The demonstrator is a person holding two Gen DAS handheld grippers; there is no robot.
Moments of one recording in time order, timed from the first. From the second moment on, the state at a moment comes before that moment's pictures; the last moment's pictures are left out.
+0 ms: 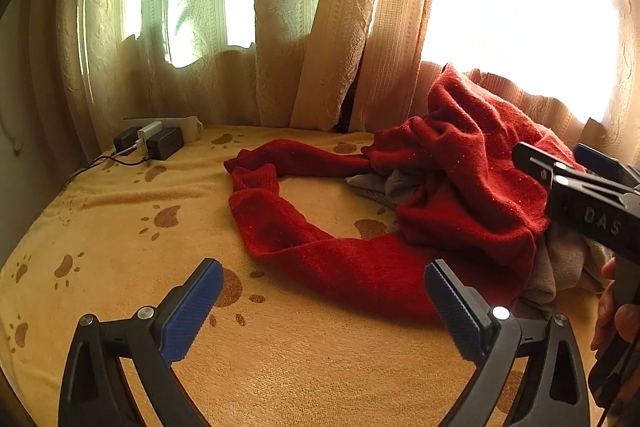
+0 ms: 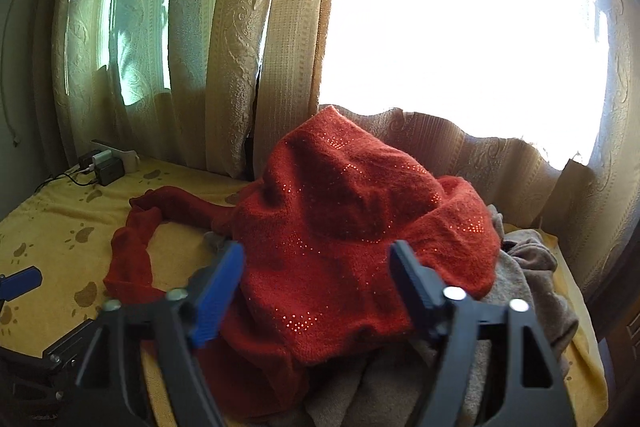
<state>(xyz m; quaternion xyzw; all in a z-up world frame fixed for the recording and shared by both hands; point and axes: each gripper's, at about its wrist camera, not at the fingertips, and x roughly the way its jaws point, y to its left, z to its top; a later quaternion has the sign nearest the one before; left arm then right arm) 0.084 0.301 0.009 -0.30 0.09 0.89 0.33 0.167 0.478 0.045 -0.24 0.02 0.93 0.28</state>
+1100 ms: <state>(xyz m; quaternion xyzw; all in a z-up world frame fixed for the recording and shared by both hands) 0.057 0.279 0.018 -0.29 0.05 0.91 0.29 0.082 0.505 -0.016 -0.30 0.03 0.92 0.27</state>
